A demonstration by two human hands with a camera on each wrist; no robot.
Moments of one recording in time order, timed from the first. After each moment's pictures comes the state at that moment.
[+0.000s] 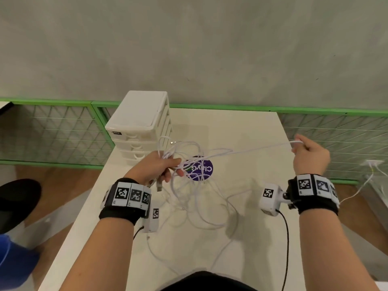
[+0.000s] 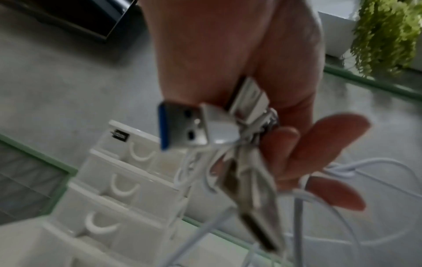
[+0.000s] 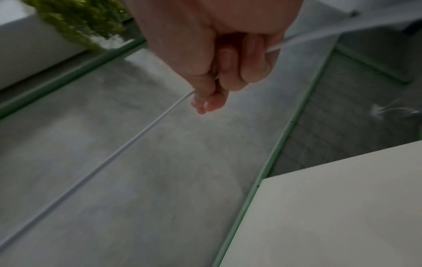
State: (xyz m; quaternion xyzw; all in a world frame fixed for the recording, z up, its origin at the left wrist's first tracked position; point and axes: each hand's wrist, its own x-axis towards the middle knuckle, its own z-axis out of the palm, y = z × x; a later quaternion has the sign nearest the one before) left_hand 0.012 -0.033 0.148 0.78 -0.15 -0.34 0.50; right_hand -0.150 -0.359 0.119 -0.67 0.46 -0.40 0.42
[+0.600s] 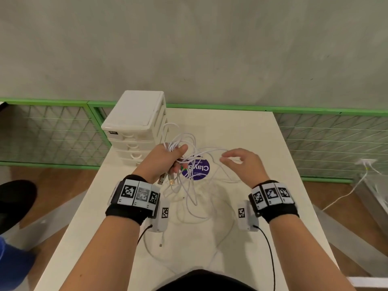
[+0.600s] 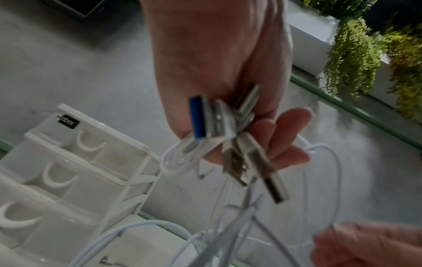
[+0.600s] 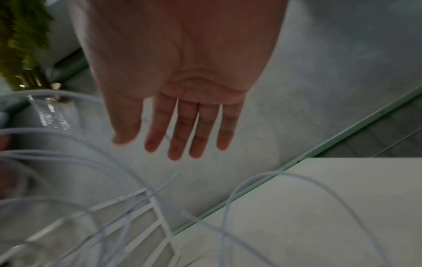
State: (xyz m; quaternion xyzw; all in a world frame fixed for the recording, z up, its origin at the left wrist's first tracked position) left_hand -0.006 -0.061 0.161 0.79 -0.17 -0.27 0.52; right_hand -0.118 -0.268 0.108 -0.86 0.19 -0.16 0.45
